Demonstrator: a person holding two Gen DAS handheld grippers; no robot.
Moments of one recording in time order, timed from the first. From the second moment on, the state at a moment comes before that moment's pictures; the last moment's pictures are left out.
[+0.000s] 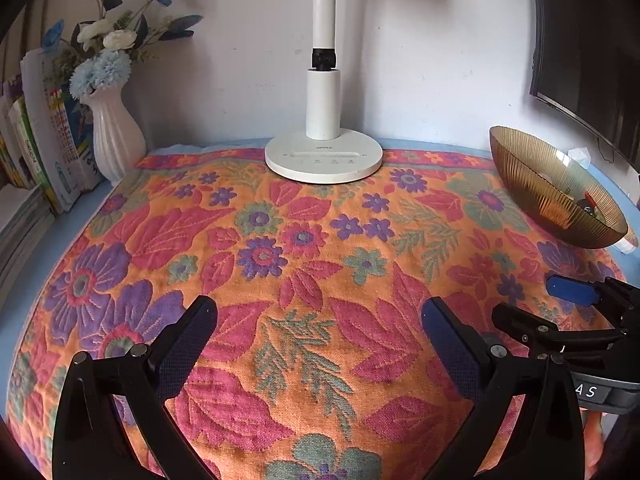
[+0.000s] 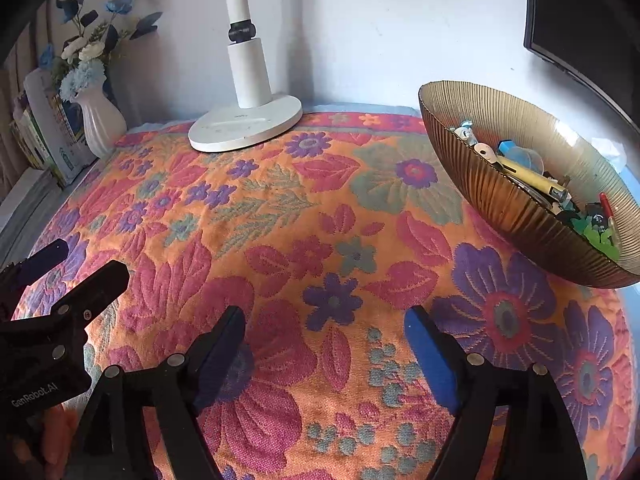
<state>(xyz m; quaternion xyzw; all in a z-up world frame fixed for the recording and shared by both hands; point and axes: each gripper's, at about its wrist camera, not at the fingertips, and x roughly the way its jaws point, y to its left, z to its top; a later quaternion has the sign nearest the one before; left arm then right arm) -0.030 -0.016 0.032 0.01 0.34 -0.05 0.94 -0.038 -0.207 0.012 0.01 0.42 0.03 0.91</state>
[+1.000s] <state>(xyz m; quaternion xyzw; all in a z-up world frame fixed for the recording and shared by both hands) -0.022 -0.013 0.023 0.00 0.37 -0.05 0.93 -0.034 -0.206 0.007 0.00 0.44 0.03 0.90</state>
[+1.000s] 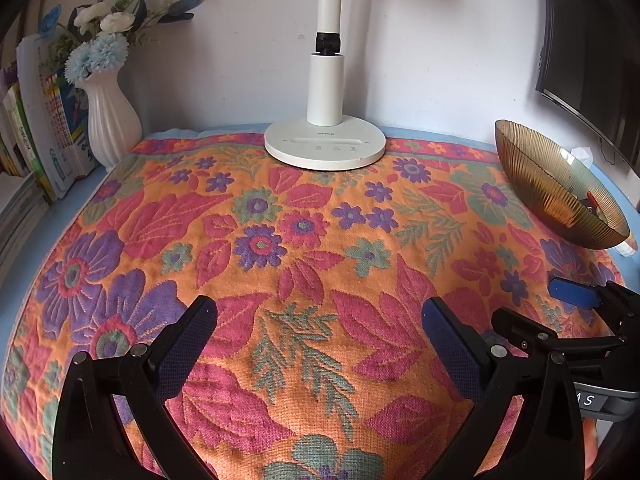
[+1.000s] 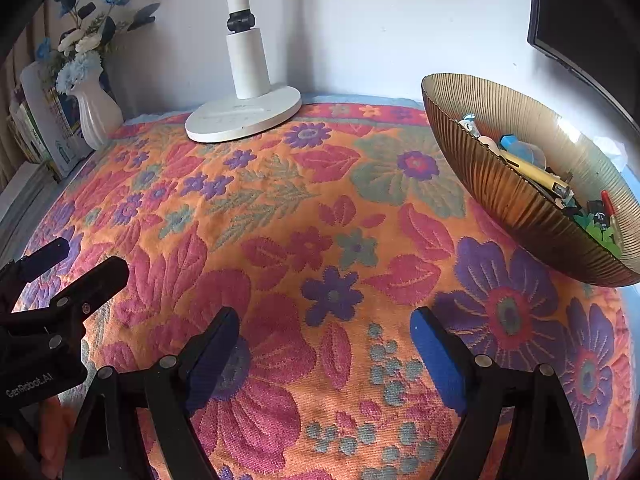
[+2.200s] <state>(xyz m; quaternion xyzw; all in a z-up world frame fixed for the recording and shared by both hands) -0.010 -0.007 0.010 -0.01 0.42 -0.02 0.91 -0.031 -0.204 0.004 0.00 0.45 0.03 0.89</state>
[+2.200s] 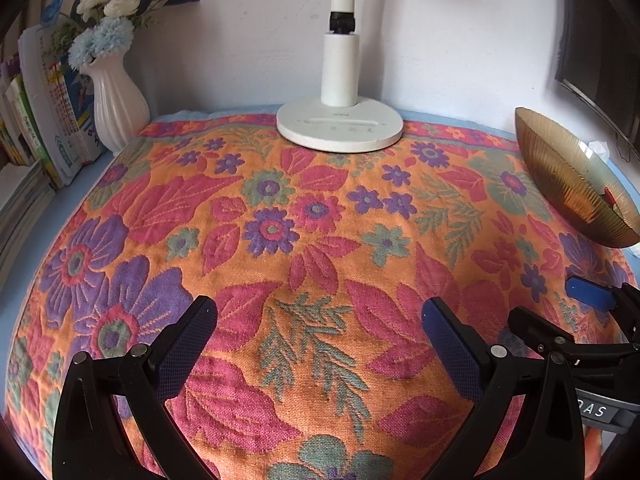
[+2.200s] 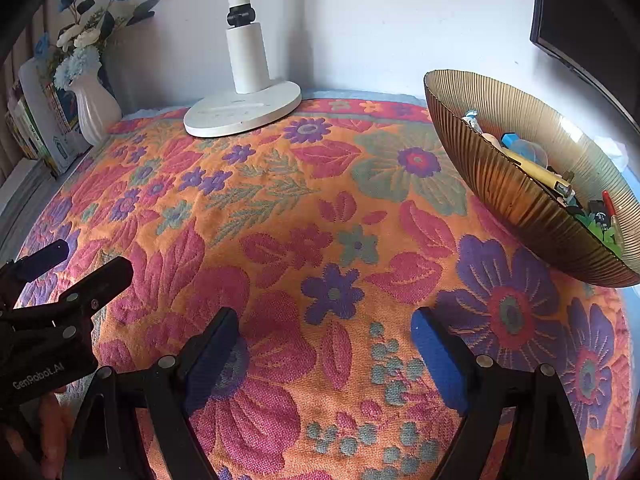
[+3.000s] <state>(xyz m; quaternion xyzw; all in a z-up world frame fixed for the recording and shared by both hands) 0.001 -0.005 -0.003 0.00 0.46 -0.02 0.89 -0.025 -0.201 -0.004 -0.01 0.45 0.02 0.89</state>
